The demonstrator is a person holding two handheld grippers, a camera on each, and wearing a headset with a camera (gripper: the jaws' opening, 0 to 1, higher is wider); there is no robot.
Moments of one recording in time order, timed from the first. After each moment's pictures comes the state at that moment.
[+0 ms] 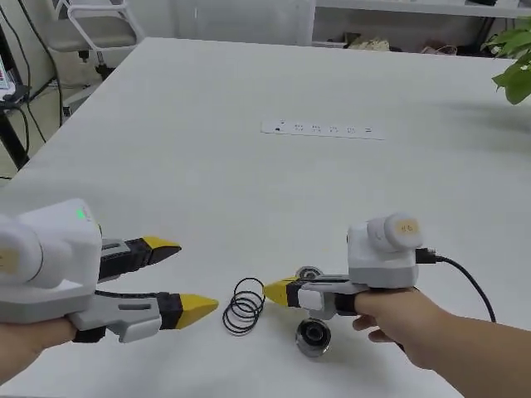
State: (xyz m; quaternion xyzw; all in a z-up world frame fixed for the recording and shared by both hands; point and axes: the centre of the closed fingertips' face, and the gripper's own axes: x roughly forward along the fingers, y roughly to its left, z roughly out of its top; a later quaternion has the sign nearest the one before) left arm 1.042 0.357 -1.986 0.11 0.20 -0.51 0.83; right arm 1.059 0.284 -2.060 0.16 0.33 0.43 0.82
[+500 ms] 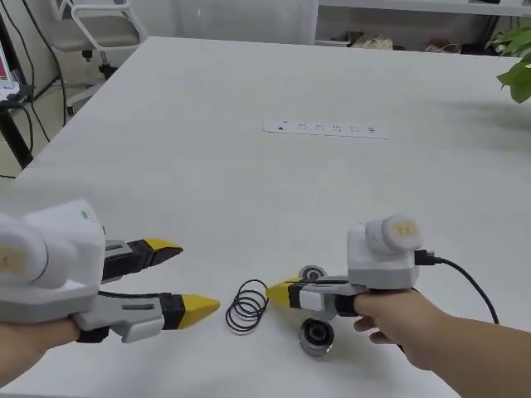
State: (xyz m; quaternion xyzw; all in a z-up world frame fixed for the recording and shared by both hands) left arm 1.042 0.357 -1.990 0.11 0.21 -0.50 0.83; right arm 1.061 0.283 -2.069 0.15 0.34 0.43 0.83
